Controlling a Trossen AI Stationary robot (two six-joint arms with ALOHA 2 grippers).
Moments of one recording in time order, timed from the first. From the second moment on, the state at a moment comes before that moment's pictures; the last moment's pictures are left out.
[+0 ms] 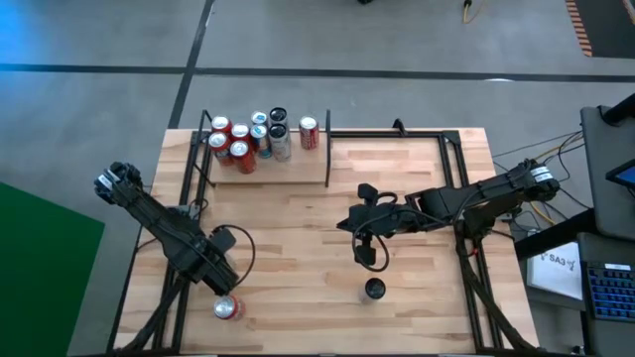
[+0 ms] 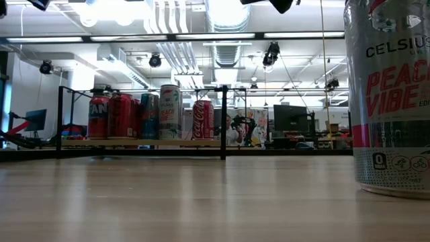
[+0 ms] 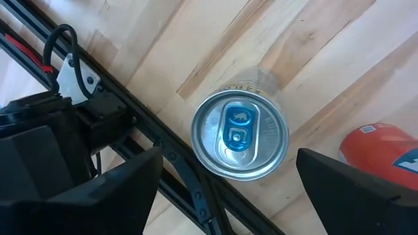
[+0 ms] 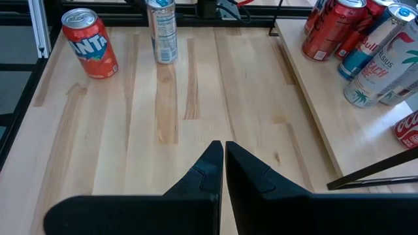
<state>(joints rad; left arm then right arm) -0.70 1.44 1.21 -1.55 -0.05 -1.42 0.26 1.46 1.31 -0.49 0.29 0.17</state>
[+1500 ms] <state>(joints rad) -0.70 1.44 1.08 -1.36 -0.15 -1.40 0.26 1.46 1.31 -0.49 0.29 0.17</state>
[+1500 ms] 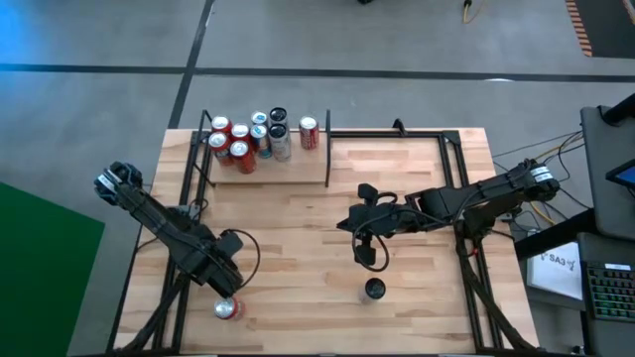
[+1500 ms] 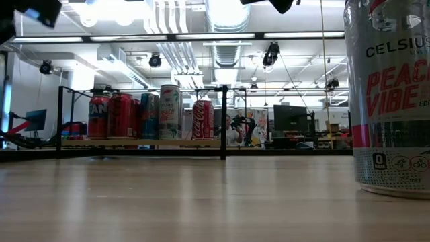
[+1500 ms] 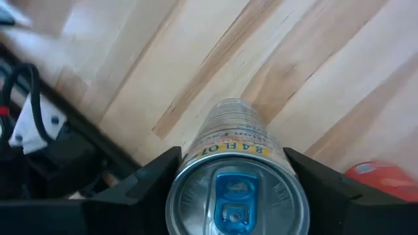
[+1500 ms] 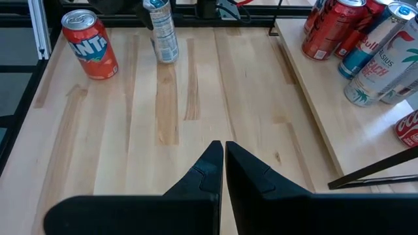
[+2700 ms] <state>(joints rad) 0.03 1.44 1.54 -1.37 -0.47 -0.38 0.26 1.46 1.31 -0.50 0.29 0.16</state>
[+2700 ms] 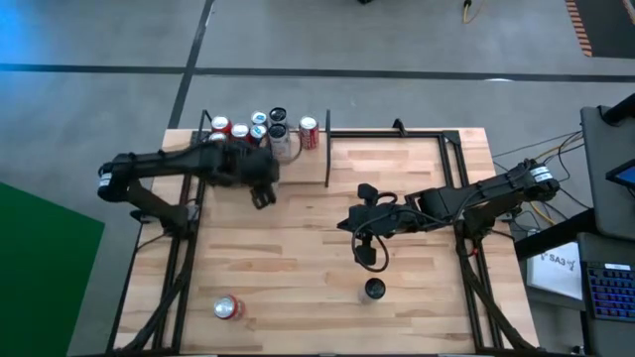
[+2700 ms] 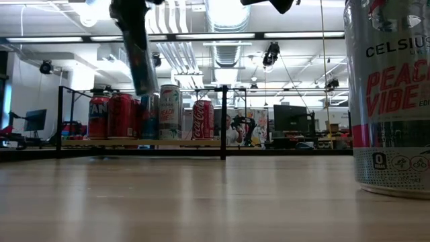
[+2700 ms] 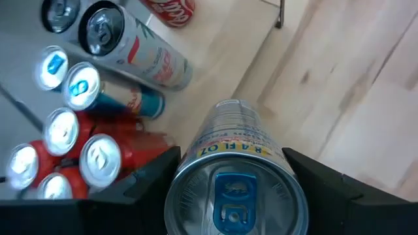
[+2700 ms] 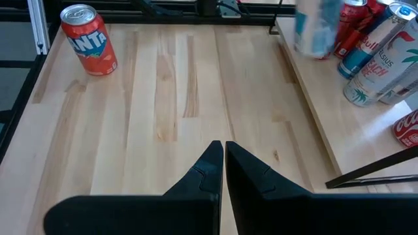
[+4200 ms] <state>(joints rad) 0.46 1.67 1.52 -1.24 -0.21 -0.05 0.26 1.46 1.31 -0.55 0.29 0.16</state>
